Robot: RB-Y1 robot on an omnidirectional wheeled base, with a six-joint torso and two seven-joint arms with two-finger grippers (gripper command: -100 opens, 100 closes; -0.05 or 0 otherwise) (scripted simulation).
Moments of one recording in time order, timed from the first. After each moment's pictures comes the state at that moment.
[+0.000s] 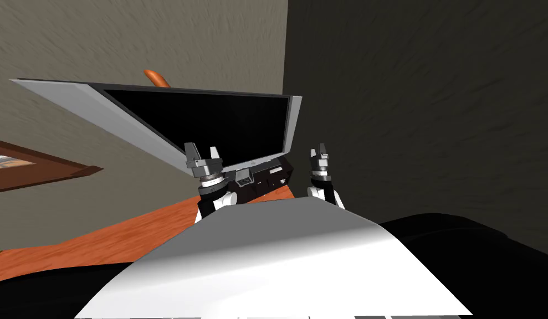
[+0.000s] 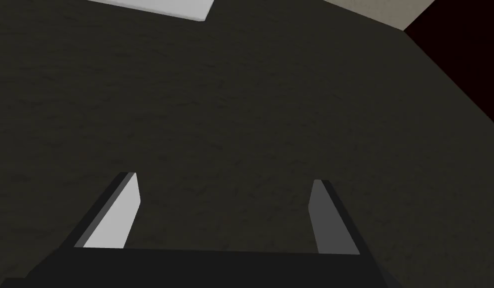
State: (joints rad) left arm 0.46 -0.02 0.00 -2.34 -0.01 -0.59 -0.02; right arm 0.48 -0.05 -0.05 -2.27 0.03 -0.43 0.06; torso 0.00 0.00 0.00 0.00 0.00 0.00
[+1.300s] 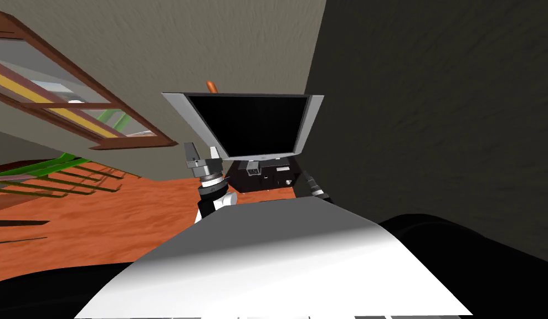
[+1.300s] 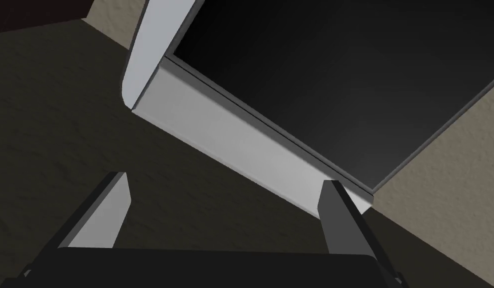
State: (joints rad) left arm 0.46 -0.02 0.00 -2.34 -0.01 -0.59 -0.02; right arm 0.78 -0.29 0.02 -2.07 0.30 -0.35 -0.01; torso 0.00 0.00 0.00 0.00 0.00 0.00
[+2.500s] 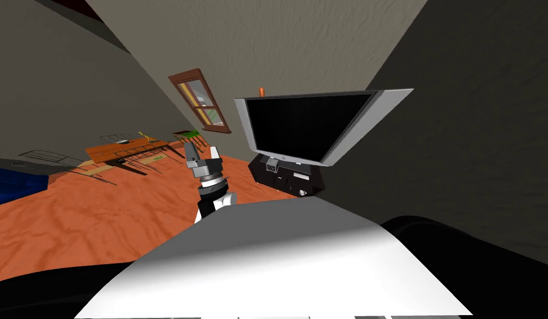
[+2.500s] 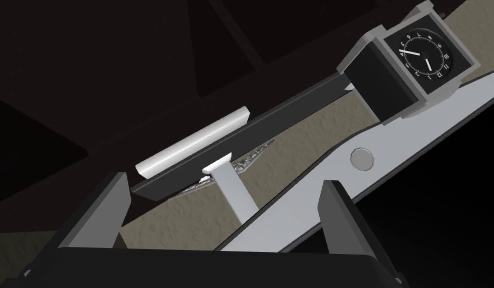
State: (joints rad) left arm 0.46 -0.02 0.00 -2.34 -0.01 -0.59 -0.02; right arm 0.95 -0.51 0.09 -1.77 0.60 -0.28 -0.10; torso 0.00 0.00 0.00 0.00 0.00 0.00
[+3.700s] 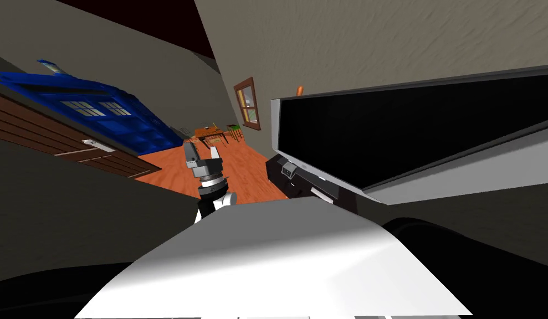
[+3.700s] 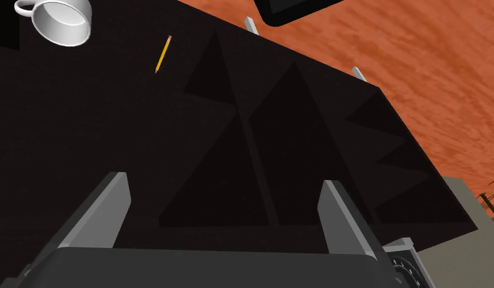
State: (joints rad) left arm 0.46 -0.02 0.00 -2.34 -0.01 -0.59 -0.02; right arm 1.06 -0.67 0.16 -1.51 0.84 -0.25 -0.16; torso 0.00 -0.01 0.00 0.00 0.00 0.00
